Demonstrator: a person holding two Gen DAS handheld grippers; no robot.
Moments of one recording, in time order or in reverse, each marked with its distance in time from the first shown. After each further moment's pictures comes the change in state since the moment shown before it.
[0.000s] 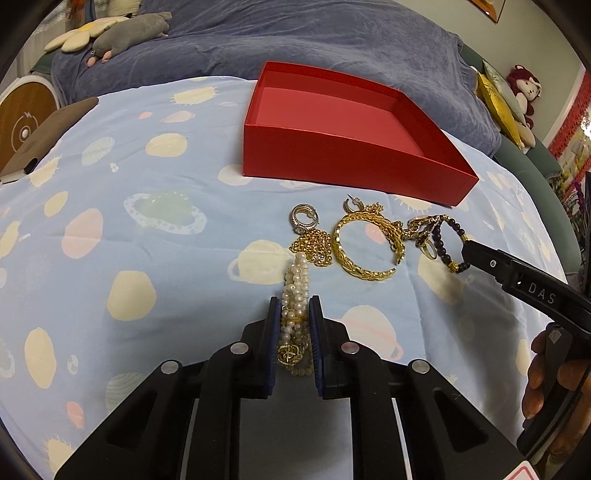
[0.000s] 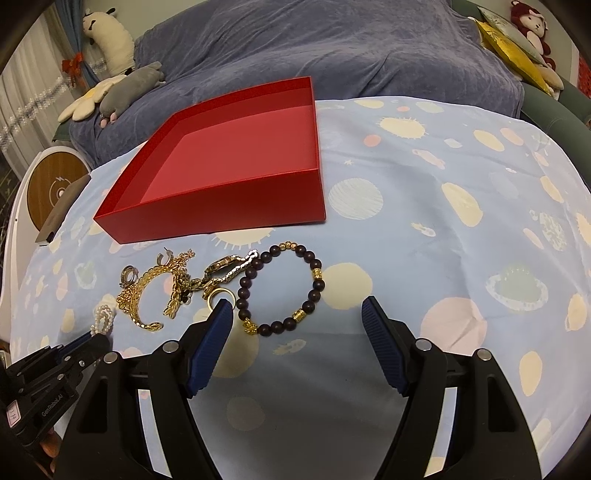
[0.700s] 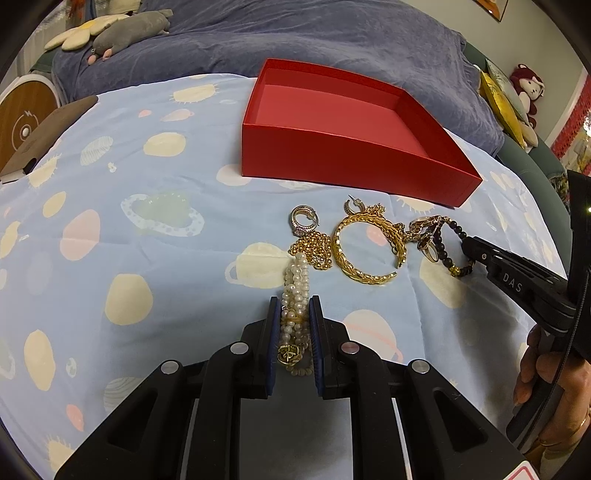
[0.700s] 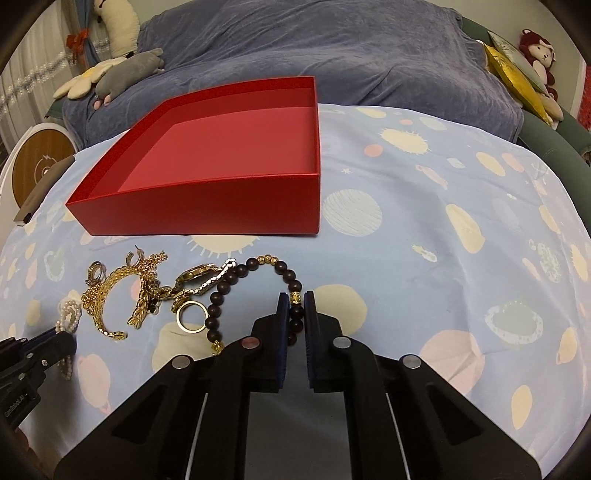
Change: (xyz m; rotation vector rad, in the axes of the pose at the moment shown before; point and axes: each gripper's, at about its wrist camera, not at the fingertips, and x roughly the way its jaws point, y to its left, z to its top) left arm 0.001 0.000 0.004 -0.004 0.009 0.008; right arm 0.014 0.003 0.004 -0.073 -0.025 -0.079
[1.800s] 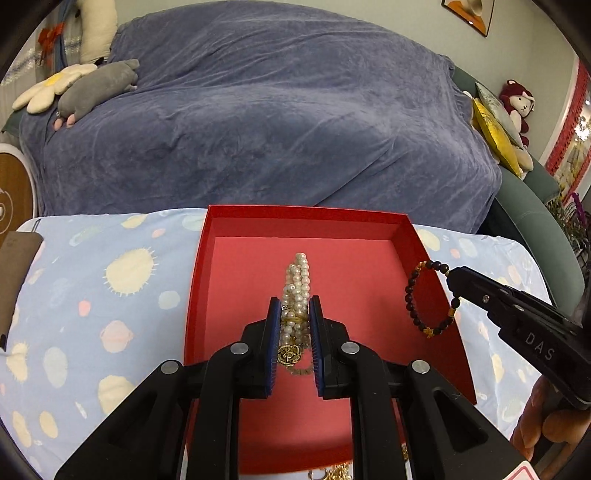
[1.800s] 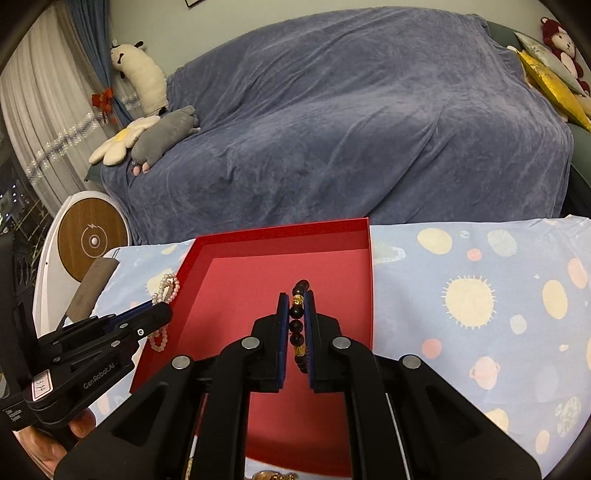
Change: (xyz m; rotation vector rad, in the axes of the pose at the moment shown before) left arm 0.048 -0.036 0.207 0.073 -0.123 -0.012; right arm 0.033 -0.005 0.181 0.058 -0.089 0.261
